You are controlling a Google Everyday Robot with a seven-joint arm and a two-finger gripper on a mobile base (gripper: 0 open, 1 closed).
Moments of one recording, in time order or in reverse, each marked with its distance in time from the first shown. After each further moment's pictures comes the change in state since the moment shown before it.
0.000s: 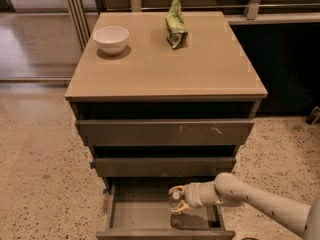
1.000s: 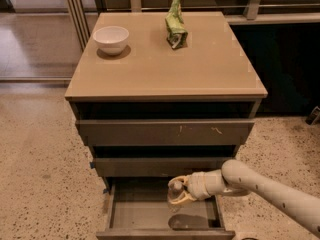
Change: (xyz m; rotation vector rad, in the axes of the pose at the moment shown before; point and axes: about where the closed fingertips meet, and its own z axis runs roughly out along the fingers) arm -0.063 -0.018 -0.049 -0.039 -0.109 0.076
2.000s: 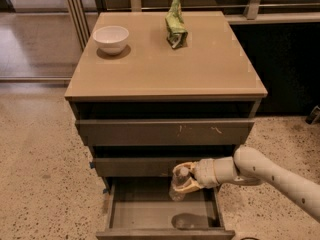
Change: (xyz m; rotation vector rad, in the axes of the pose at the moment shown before) arm -0.061 -0.024 -0.058 0.050 -0.039 0.009
